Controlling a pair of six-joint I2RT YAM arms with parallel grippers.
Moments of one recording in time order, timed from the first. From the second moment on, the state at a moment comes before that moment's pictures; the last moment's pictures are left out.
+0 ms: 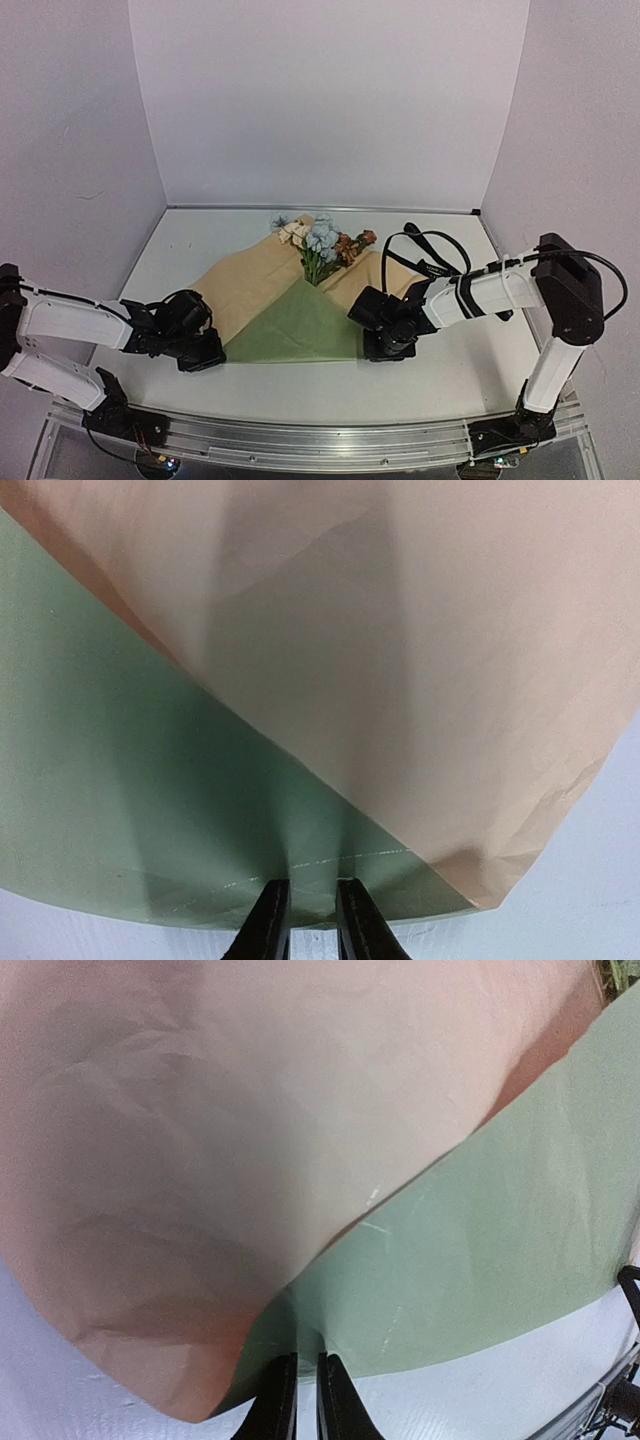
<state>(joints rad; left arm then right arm) -0.82 1.26 0.43 -0.22 0.00 -1.07 1.01 1.81 1.02 -0.55 0.27 0.95</state>
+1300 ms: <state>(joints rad) -0.82 1.45 0.88 -0.35 0.10 -0.74 0.89 1.44 0.73 -0.47 0.15 1.08</state>
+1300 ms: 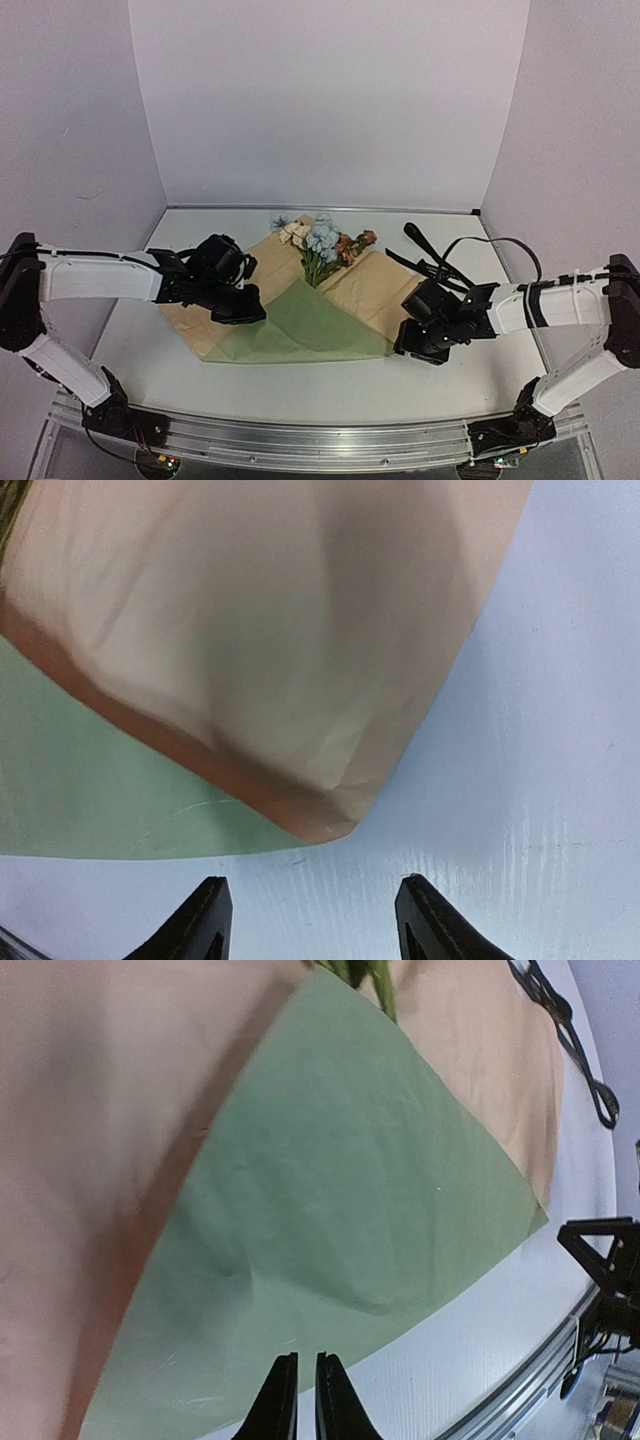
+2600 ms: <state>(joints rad) -0.87 1.92 1.08 -0.11 0.36 -0.63 0.91 1.38 0.46 -0.04 0.17 1.41</state>
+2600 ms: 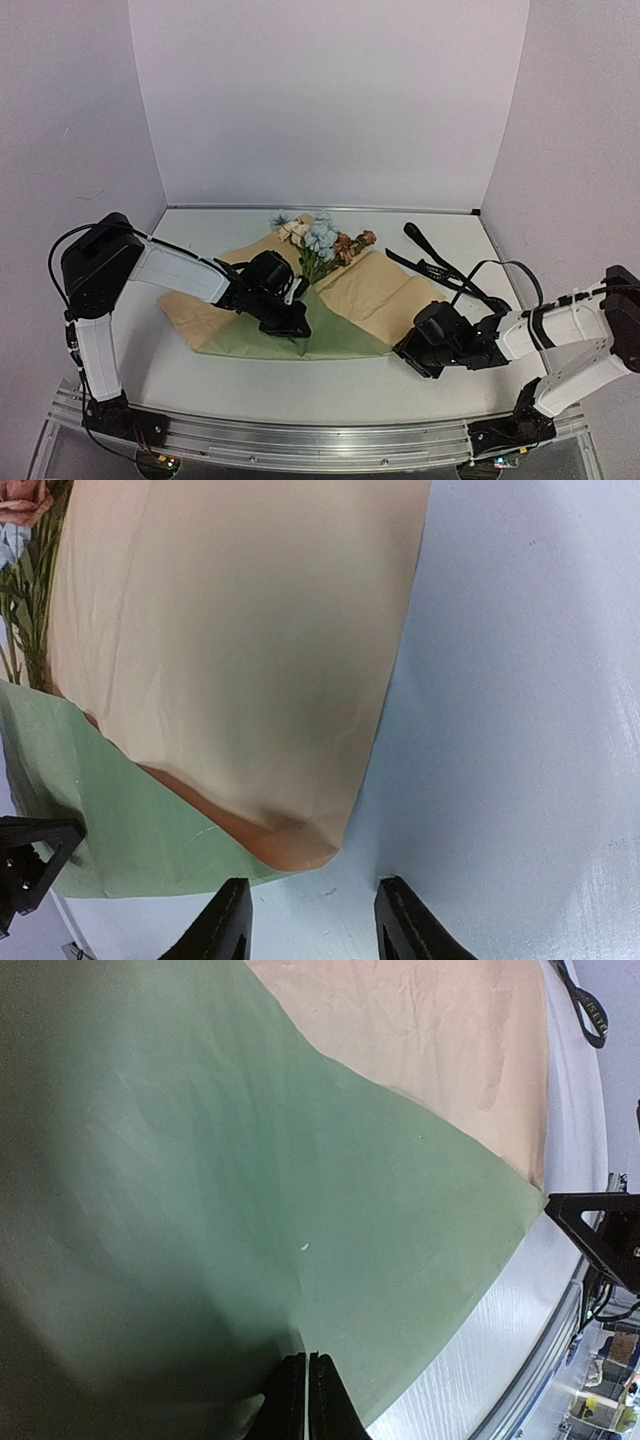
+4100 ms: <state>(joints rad) -0.89 1.94 1.08 -0.09 0.36 -0.65 0.93 1.47 0.51 -0.05 0.23 1.37</state>
